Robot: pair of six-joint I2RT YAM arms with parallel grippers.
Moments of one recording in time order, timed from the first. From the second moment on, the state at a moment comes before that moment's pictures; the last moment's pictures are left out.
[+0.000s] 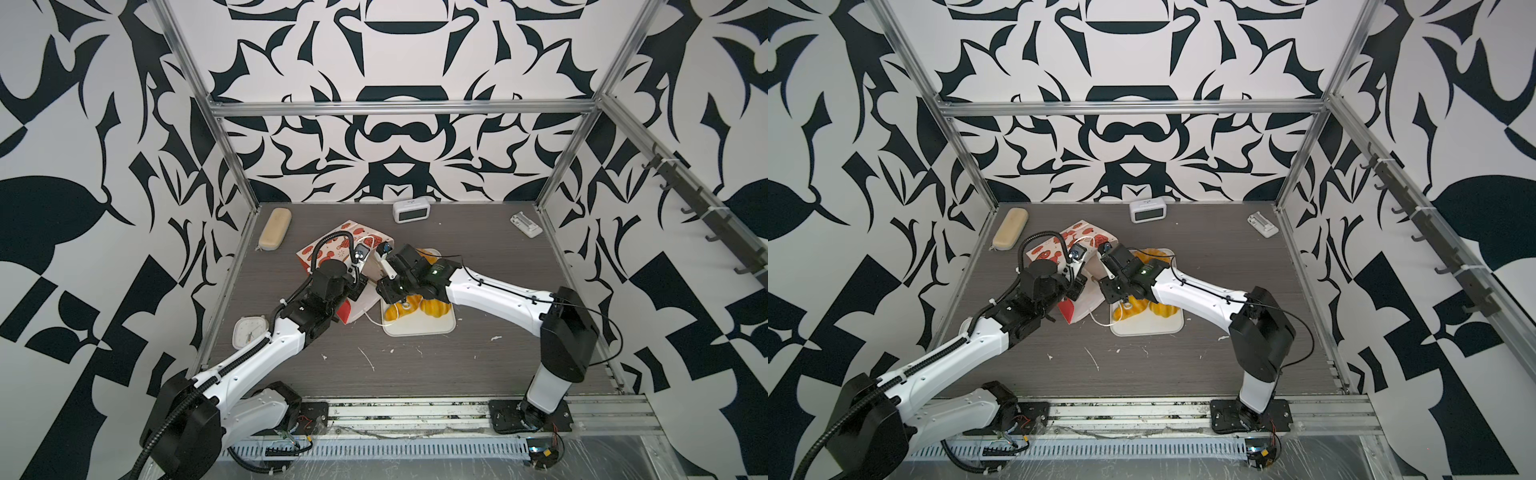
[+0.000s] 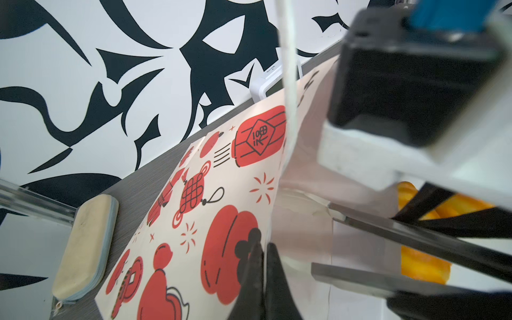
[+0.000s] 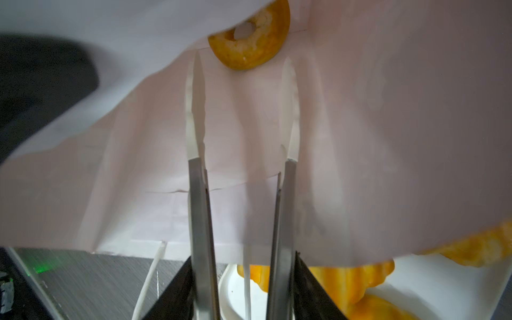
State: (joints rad) left arm -0.62 1.10 0.68 0.03 -0.20 0.24; right arm 0.88 1.77 1.40 -0.51 0.00 0.32
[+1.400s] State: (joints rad) left arm -0.62 1.15 0.66 0.13 -0.33 0.23; right arm 0.83 1.81 1.49 -0.55 -0.08 0.47
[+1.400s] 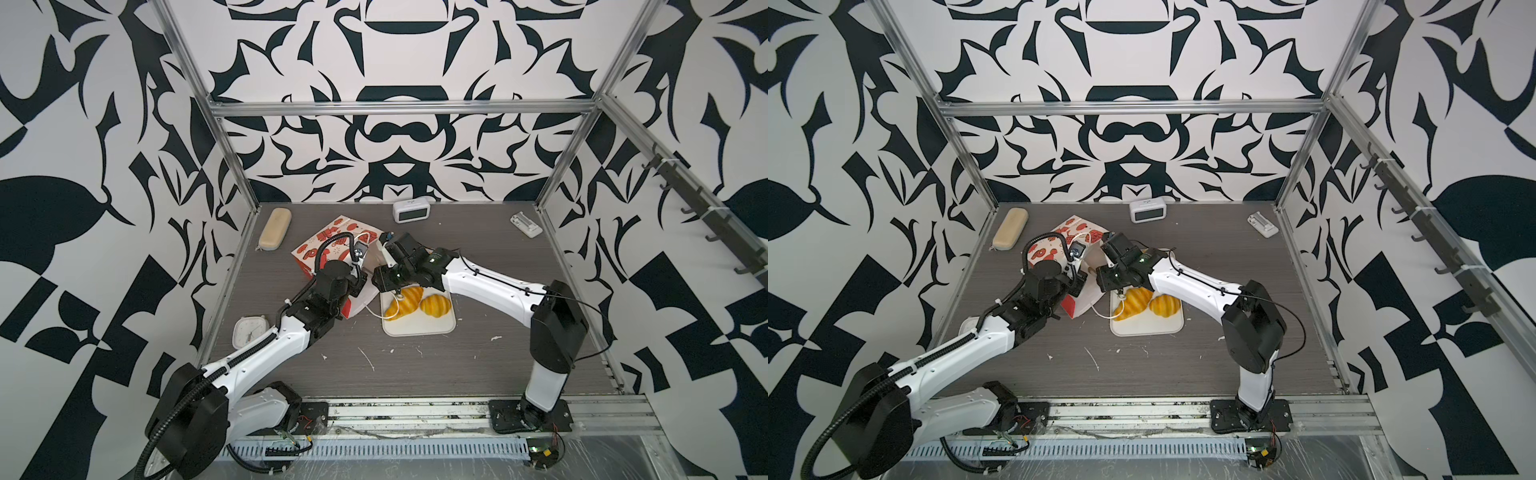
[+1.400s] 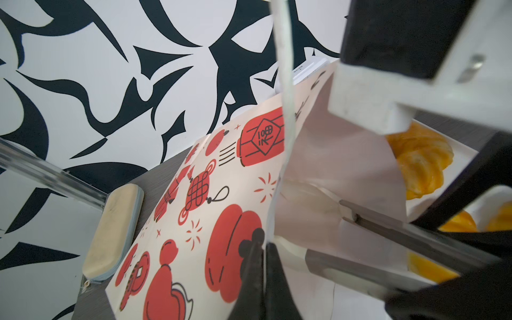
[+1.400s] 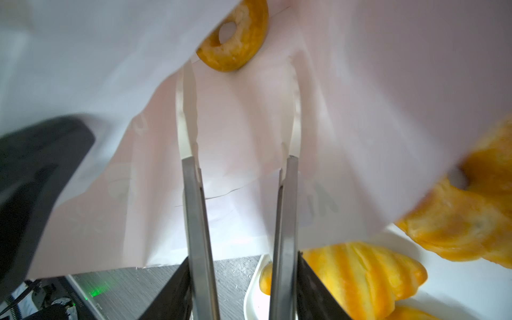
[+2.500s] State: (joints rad) left arm -0.62 1.19 0.71 0.11 -0.37 0.23; right arm 0.89 1.82 1.47 -0.54 -0.06 0.52
